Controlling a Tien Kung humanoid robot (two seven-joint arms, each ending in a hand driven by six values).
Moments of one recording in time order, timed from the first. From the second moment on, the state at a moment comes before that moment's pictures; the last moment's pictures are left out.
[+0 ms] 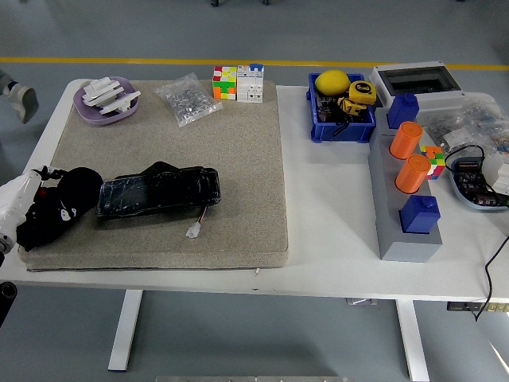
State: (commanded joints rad) left arm -0.09 0.32 -1.49 -1.16 2.09 0.15 -0.05; right arm -0.06 -0.11 1.31 0.18 -0.31 -0.26 -0.05
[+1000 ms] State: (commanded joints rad) left arm 0.03 0.33 -1.70 -1.34 1.79 0.16 -0.20; right arm -0.08 -0.12 1.15 0.18 -0.21 -0.24 -0.07
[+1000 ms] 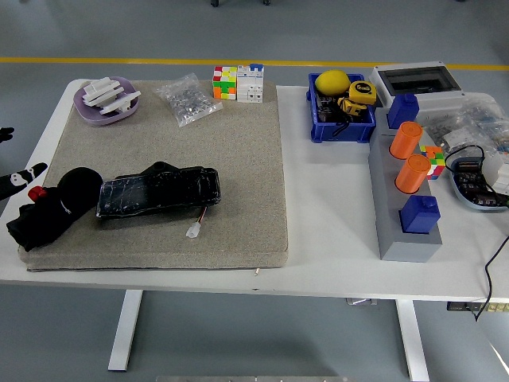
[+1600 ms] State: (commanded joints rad) left arm 0.03 0.32 -1.70 -1.32 1.82 0.16 -0.20; right arm -0.07 -0.12 1.25 0.18 -0.30 -0.24 -0.07
